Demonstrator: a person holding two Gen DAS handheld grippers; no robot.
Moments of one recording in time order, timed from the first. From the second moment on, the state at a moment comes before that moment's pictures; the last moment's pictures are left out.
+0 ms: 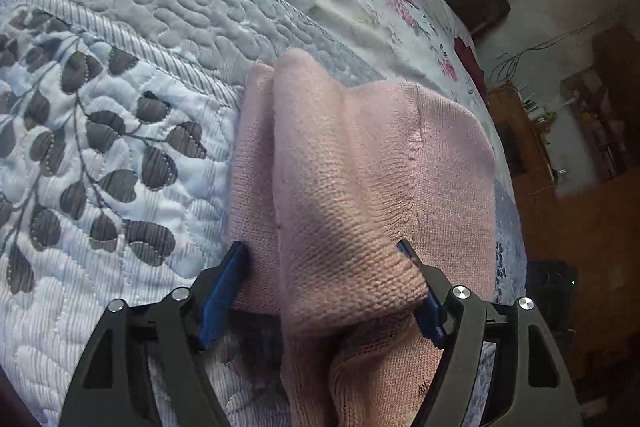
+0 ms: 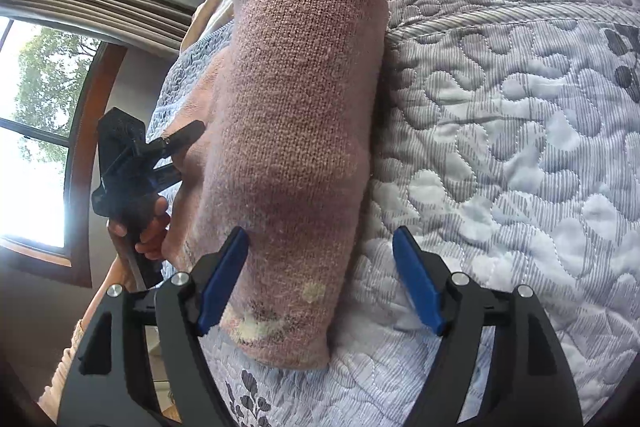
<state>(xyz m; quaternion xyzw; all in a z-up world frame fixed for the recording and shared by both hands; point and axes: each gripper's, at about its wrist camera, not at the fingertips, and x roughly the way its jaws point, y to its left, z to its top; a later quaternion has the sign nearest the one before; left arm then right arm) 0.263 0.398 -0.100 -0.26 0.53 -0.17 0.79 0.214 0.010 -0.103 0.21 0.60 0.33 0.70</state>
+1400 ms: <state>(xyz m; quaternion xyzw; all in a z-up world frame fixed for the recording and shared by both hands) 0.100 0.174 -0.101 -0.24 0.54 -0.31 0.75 0.071 -0.181 -0.067 0.23 0.59 0.29 0.72</state>
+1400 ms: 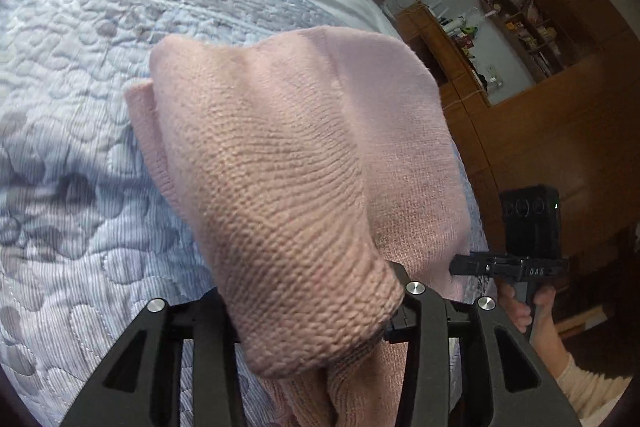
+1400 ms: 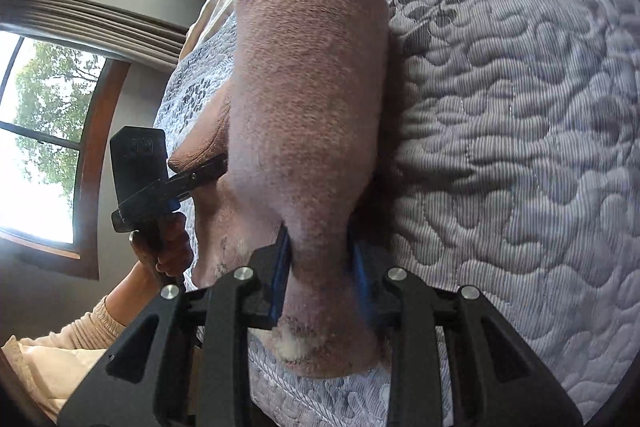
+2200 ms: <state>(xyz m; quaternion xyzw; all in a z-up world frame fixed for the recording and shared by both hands) -0.031 0.142 -0.055 -0.01 0.49 -0.14 0.86 0.001 -0.164 -0.068 0.20 0.60 0.23 0.74</state>
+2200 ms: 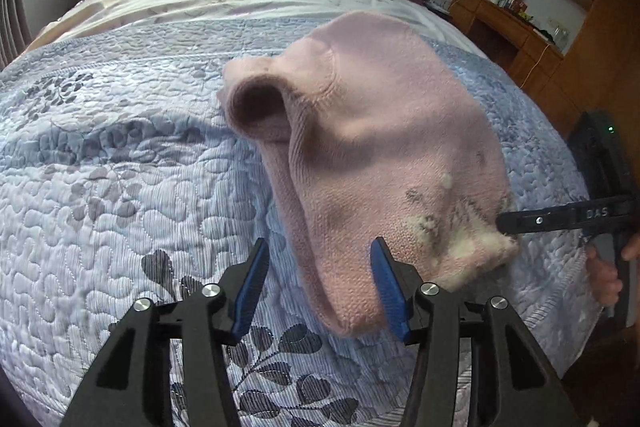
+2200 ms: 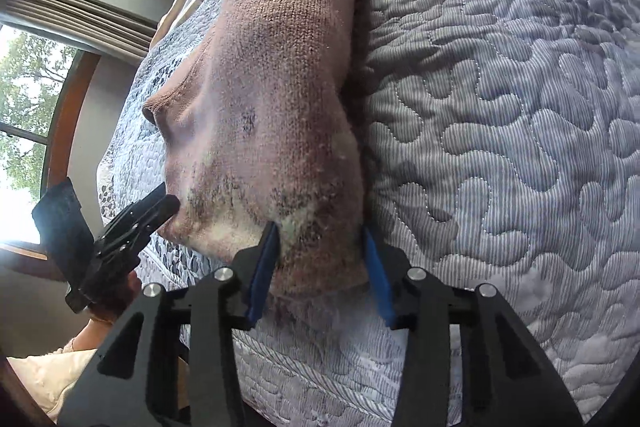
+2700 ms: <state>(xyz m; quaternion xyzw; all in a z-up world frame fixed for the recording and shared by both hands) -0.044 0.149 -0.029 -0.02 0.53 -0.05 0.85 -0.018 -0.135 -0.019 0.07 0.57 0.13 0.81</state>
